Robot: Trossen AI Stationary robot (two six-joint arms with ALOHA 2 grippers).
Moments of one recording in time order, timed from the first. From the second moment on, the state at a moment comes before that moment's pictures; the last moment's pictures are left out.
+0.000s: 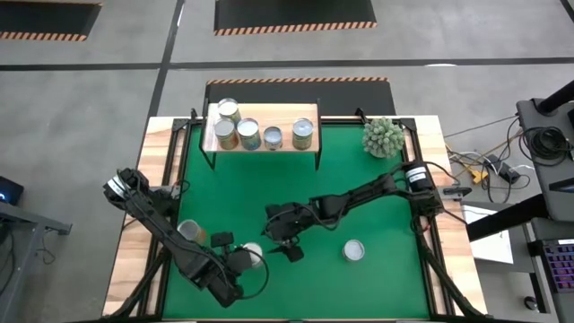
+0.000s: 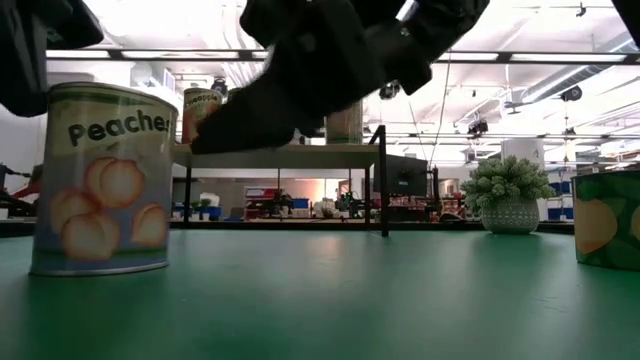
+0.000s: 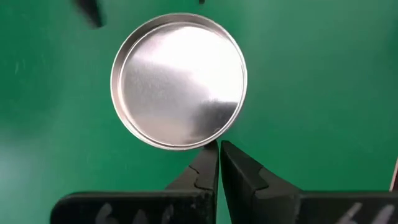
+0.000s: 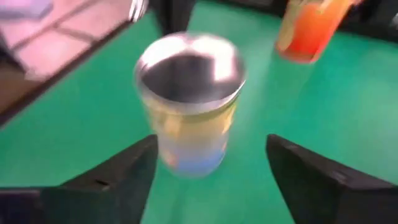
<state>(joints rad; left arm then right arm) -0.76 1.74 1.30 -0.93 -0.36 -0.99 0.16 2.05 1.32 0.24 -0.27 -0.16</state>
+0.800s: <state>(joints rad) -0.76 1.74 1.29 -0.95 -0.41 -0.94 0.18 2.27 1.47 0.47 -0.41 -0.08</state>
